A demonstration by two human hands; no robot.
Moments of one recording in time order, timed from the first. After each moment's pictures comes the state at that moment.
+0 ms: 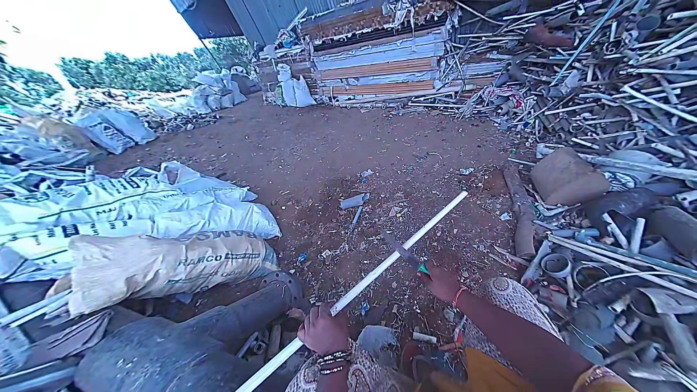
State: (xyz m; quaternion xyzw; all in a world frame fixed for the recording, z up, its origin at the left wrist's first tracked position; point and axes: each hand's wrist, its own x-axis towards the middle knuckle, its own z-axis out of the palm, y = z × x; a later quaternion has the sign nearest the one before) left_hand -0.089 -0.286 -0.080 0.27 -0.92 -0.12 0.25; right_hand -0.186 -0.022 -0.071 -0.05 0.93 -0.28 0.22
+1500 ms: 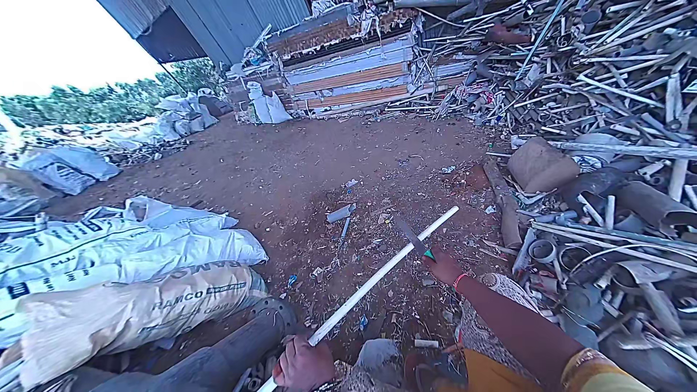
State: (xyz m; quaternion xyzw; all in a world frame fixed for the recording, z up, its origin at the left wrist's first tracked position) left_hand -0.087 -0.299 -0.089 0.28 -0.89 -0.07 0.35; right_hand -0.219 0.022 -0.071 0.05 0.91 -0.36 0.18
